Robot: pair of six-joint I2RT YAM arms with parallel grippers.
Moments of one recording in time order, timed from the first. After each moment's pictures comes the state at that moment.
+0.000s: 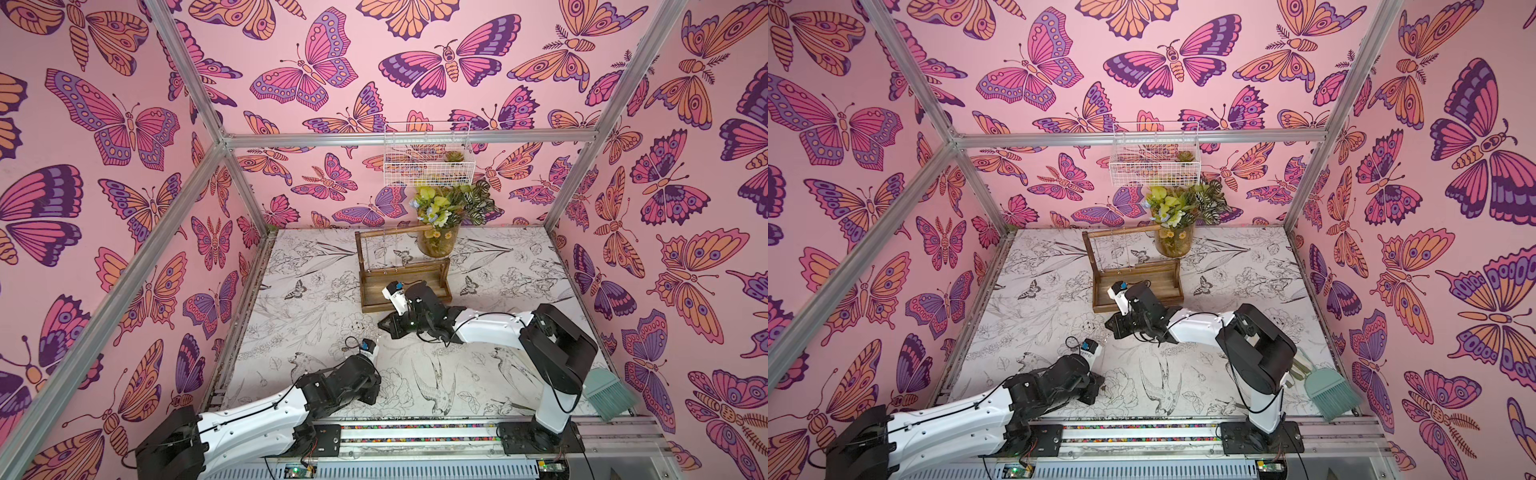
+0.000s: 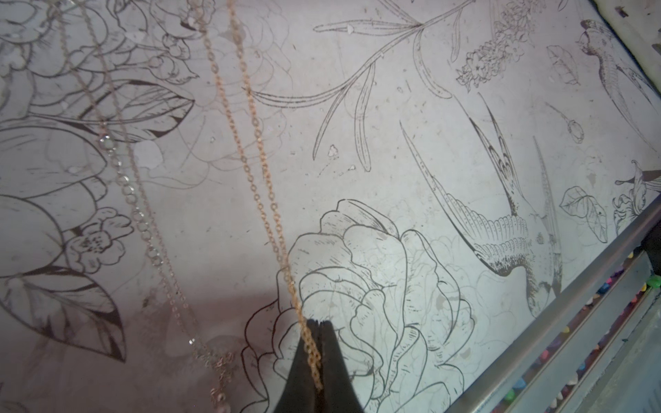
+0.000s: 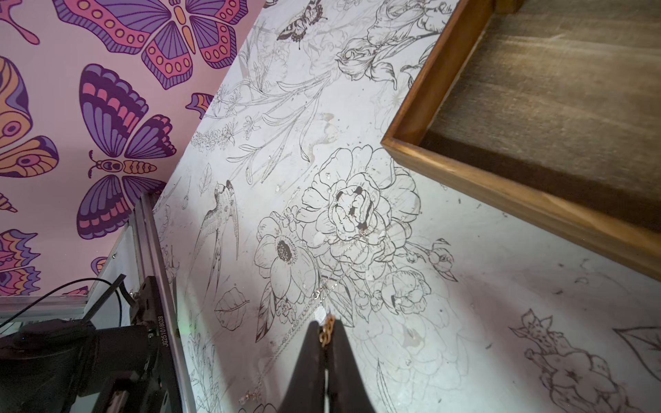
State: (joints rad) left arm -0.98 0.90 0.27 -0.27 -0.07 -0.63; right arm 0.86 1.84 1.04 0.15 -0.36 0.50
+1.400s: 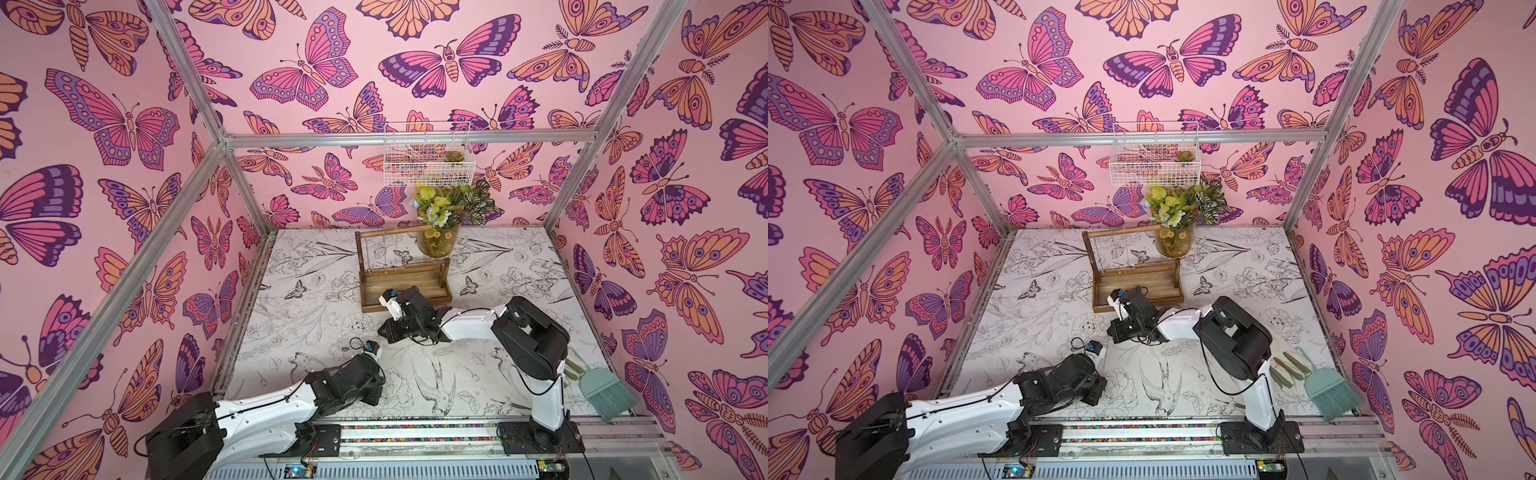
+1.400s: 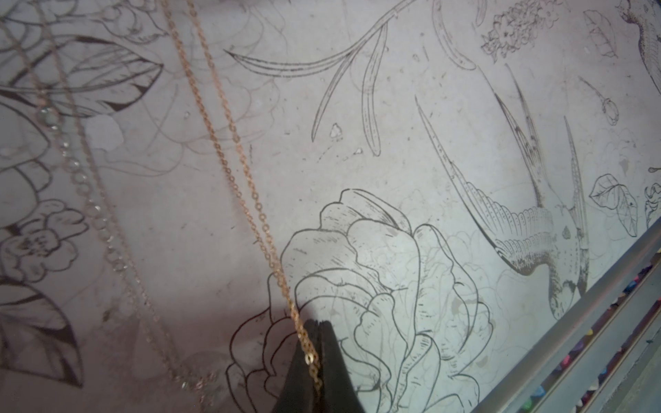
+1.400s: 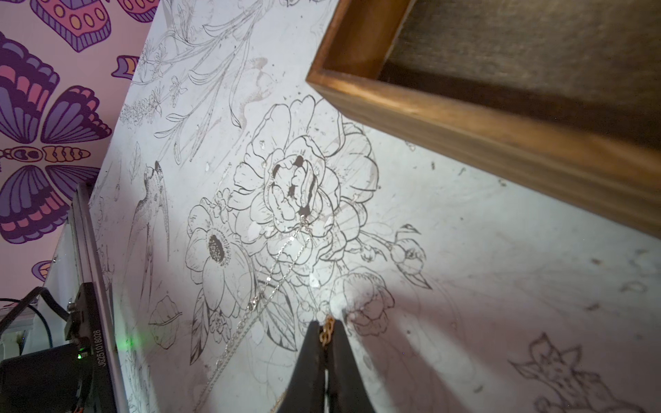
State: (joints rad) left arm -0.98 1.00 0.27 -0.21 -0.04 -0.64; right arm 0.86 2.00 1.11 0.11 -0.34 0.50
